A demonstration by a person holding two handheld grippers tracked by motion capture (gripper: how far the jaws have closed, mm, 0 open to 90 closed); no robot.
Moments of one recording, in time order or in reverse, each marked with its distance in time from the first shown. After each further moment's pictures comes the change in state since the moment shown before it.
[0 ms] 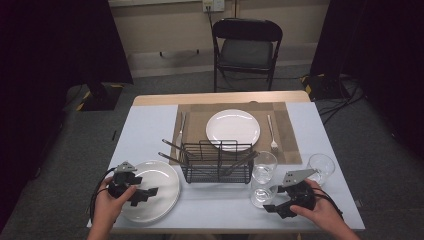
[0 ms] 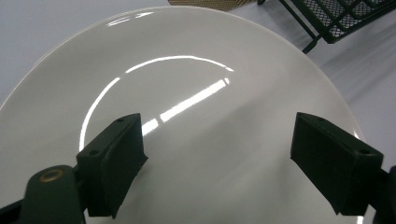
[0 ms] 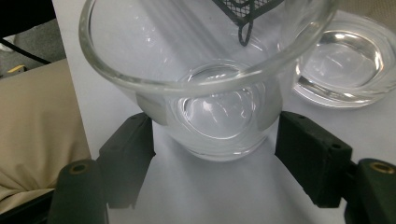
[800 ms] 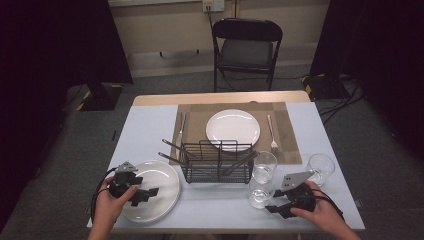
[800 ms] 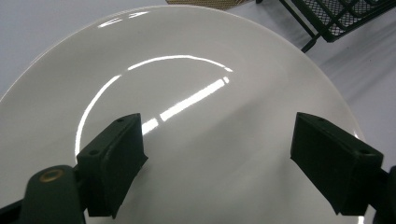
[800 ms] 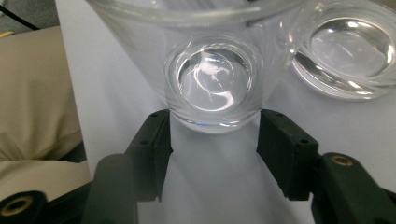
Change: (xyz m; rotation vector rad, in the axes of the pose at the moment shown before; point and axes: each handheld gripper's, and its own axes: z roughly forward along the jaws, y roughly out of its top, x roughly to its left) left arm -0.001 0.001 0.002 0.008 0.005 0.006; right arm 0.001 -0.004 0.002 0.061 -0.001 -0.095
